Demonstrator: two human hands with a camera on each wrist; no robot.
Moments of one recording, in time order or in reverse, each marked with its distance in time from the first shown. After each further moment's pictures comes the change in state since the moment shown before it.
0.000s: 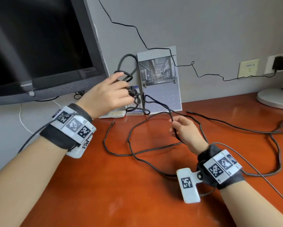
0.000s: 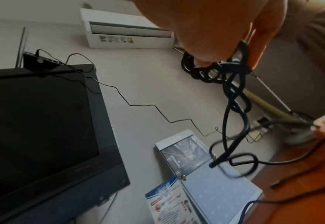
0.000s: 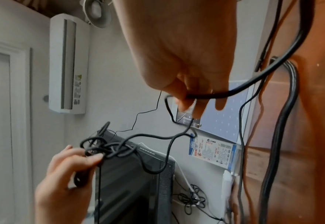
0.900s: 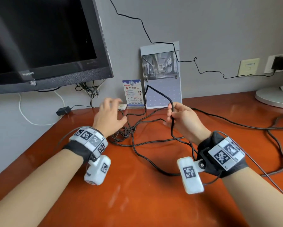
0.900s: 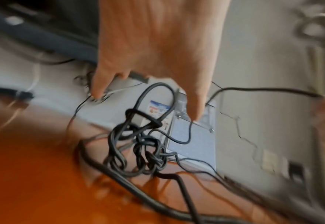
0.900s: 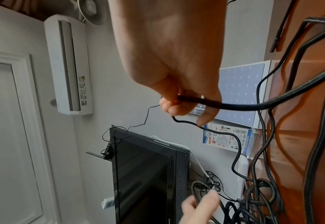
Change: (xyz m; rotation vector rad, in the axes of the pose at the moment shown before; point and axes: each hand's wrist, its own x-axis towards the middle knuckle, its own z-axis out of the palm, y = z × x) left_hand -0.035 0.090 0.042 -0.653 -0.434 -1.120; right_hand -0.017 -0.035 0.007 0.384 -0.245 0.070
